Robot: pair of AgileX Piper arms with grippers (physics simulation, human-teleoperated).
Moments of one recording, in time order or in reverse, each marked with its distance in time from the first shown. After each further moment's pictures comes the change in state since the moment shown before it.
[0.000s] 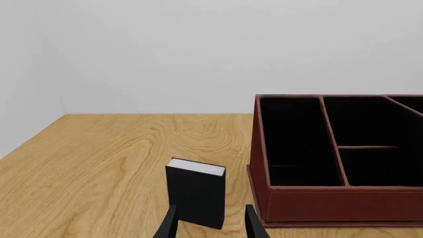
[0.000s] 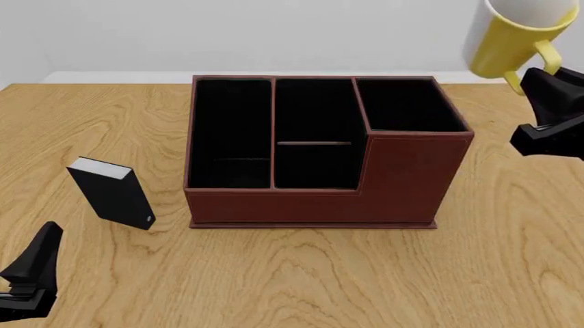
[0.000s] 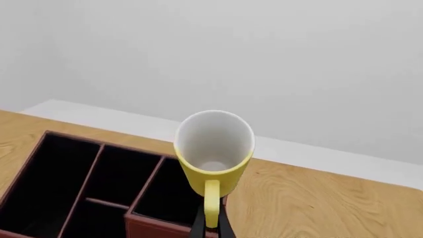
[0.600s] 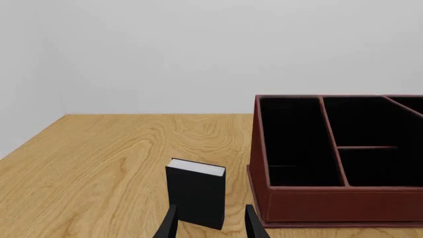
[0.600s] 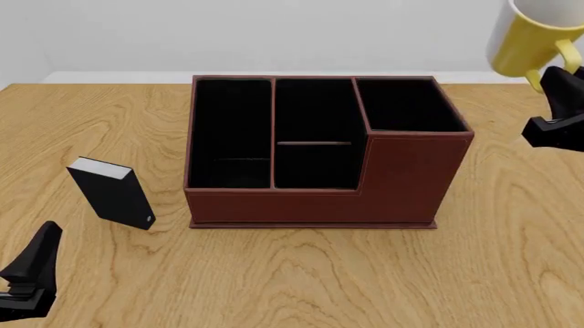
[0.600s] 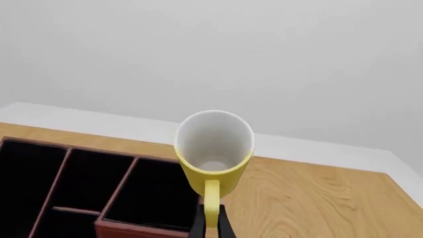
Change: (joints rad) left arm 0.000 -0.001 -0.005 0.006 0.000; right arm -0.102 0.028 0.003 -0.027 0.001
